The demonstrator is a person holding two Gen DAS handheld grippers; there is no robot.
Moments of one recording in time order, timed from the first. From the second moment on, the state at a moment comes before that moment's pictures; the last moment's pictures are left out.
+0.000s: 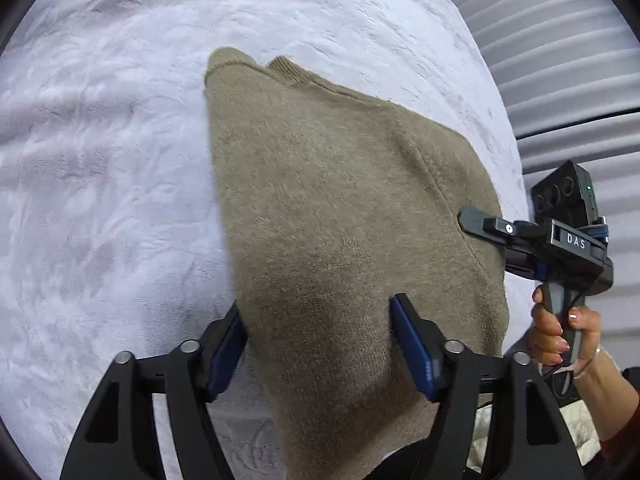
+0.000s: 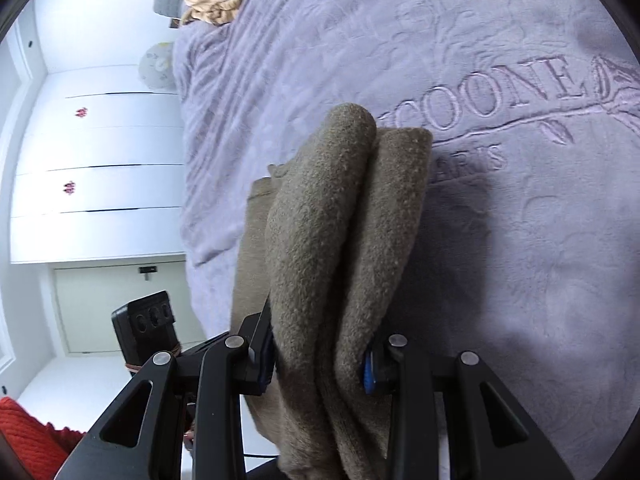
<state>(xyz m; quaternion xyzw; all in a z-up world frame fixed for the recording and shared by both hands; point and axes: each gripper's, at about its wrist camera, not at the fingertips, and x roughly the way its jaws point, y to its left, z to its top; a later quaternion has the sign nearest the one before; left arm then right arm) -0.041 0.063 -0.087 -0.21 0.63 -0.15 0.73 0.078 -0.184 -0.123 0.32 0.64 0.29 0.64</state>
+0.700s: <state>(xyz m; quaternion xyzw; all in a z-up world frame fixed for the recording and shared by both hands) -0.035 0.069 -0.052 -0.14 0.62 -0.03 0.77 0.059 -0.202 -0.115 0.28 0.67 0.21 0.65</state>
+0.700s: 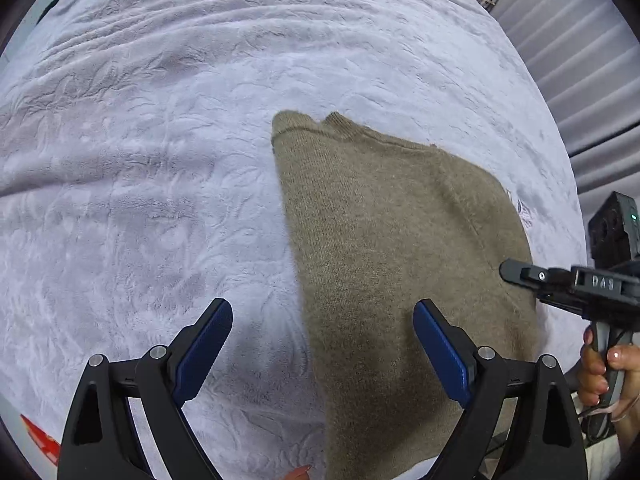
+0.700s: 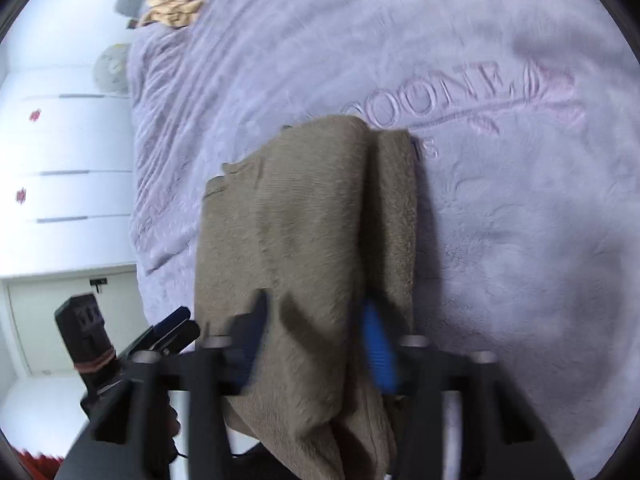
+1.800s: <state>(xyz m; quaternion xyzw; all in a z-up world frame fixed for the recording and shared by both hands) -0.065 0.048 -0.081 -0.09 0.65 -0.04 0.75 -0.034 -0.165 -0.077 0.02 0.69 0.19 0.70</state>
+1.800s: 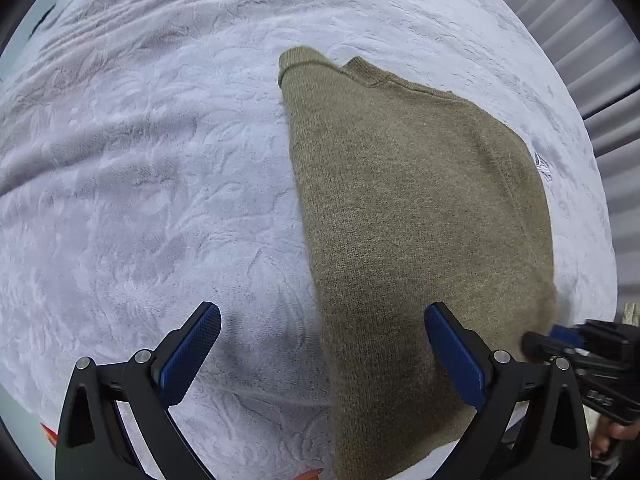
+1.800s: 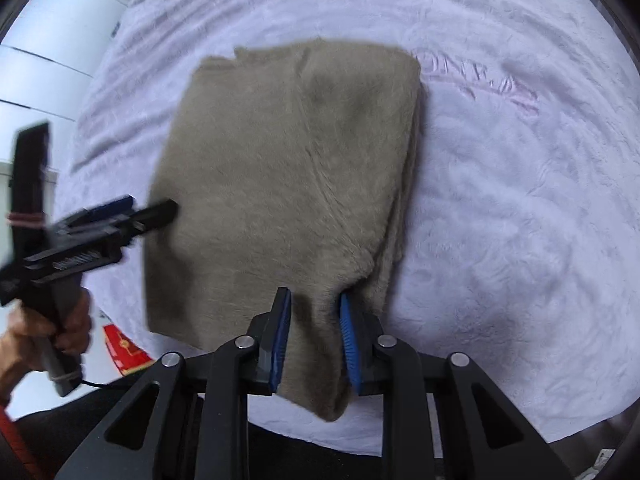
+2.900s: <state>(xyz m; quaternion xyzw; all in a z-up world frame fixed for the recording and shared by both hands) -0.076 0.060 -0.058 -0.09 0.65 -0.04 0.75 -0.037 -0.195 -0.072 0.06 0.71 0.13 0.68</state>
